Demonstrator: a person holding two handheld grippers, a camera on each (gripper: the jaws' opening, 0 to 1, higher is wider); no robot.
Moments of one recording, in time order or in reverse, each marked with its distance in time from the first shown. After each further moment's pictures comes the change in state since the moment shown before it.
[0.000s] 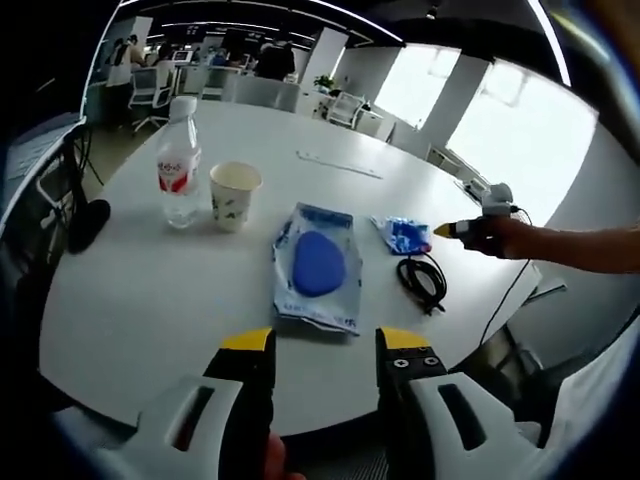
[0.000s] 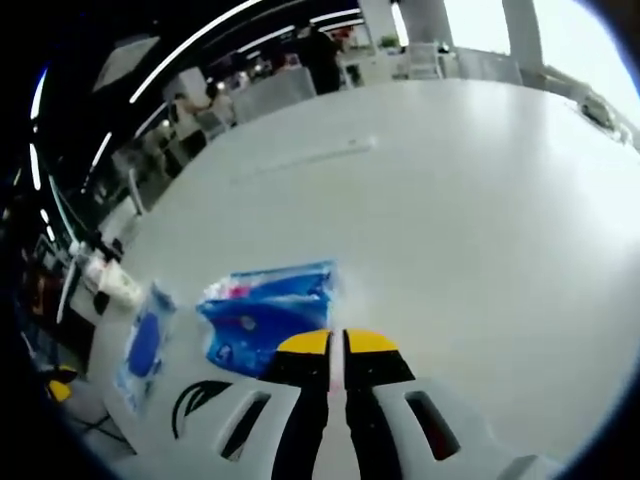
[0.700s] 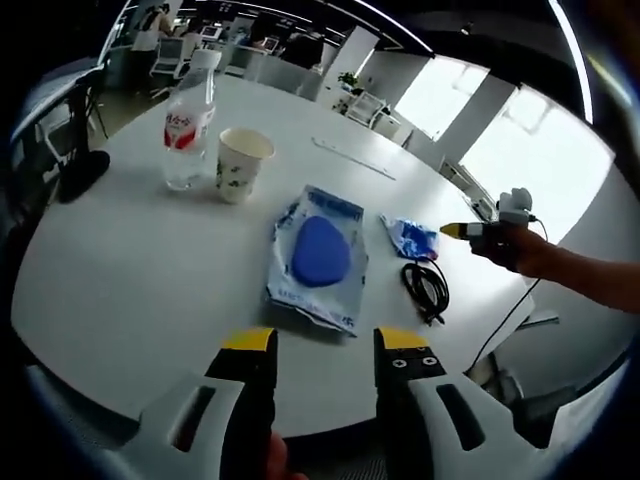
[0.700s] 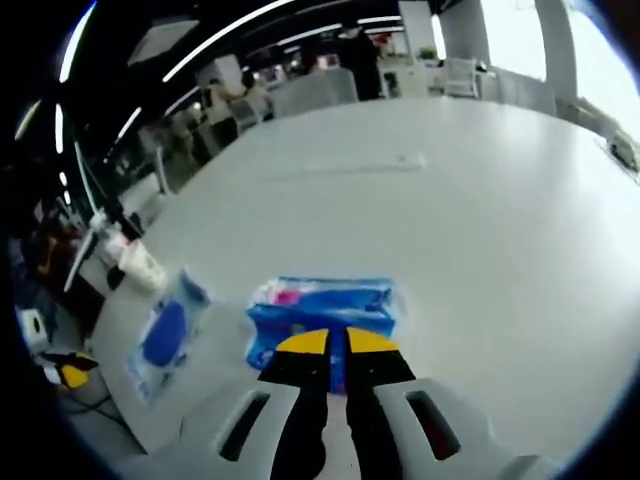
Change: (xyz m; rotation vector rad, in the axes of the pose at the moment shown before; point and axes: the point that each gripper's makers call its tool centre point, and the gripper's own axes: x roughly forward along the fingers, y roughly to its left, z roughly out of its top) left arm 0.021 -0.001 -0.015 -0.142 0.009 -0.001; right arm 0.003 0.051 0.013 -0.146 -0.006 0.086
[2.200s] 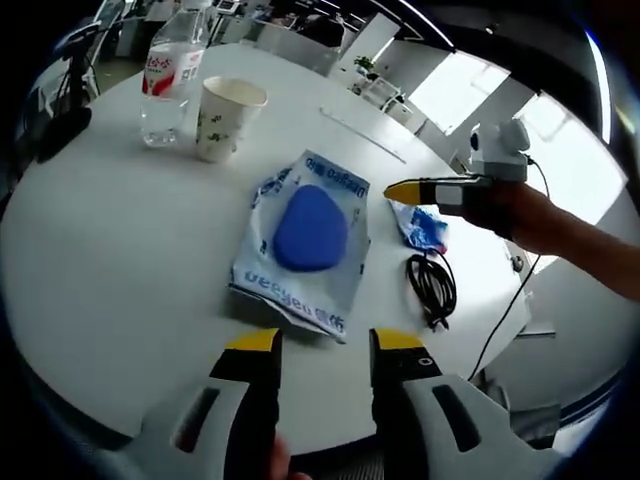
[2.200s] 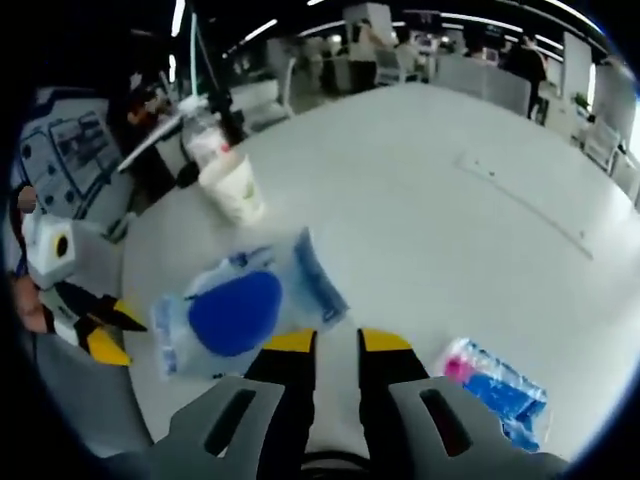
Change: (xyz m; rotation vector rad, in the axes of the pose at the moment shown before) left arm 0.050 -0.014 -0.019 -0.092 0.082 0.004; right arm 0.081 0.137 -0.007 -0.504 0.200 0.347
